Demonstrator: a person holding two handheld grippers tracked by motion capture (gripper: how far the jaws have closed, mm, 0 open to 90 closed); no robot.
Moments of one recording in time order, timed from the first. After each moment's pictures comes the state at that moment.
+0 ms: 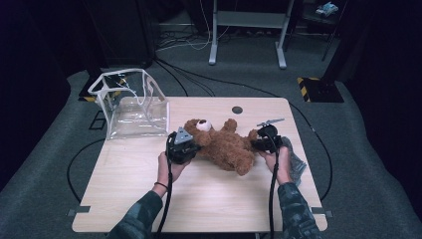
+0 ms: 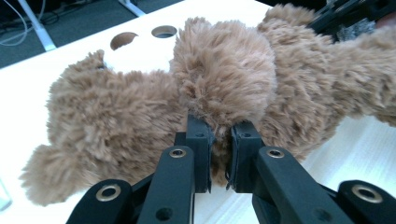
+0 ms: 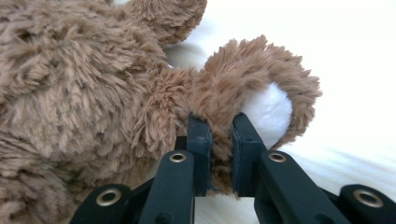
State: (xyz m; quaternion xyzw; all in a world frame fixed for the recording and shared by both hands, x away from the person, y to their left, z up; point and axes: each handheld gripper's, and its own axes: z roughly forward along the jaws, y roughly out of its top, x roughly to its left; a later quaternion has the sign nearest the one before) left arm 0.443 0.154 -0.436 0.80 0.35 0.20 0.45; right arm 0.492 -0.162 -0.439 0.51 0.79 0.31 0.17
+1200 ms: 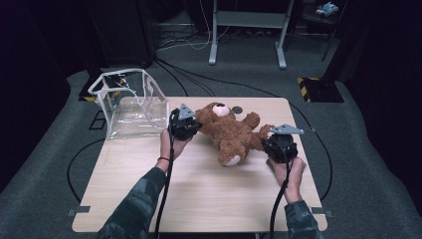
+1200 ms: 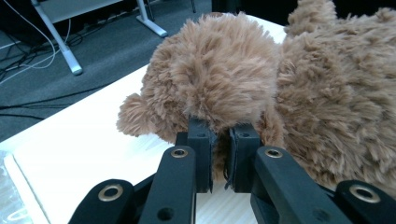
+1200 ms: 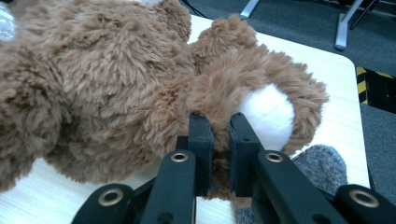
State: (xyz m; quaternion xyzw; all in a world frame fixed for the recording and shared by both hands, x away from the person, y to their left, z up) left arm 0.501 0.146 -0.401 0.80 0.34 0.24 0.44; right arm 0.411 -0.168 -0.382 0.49 0.74 0.36 0.28
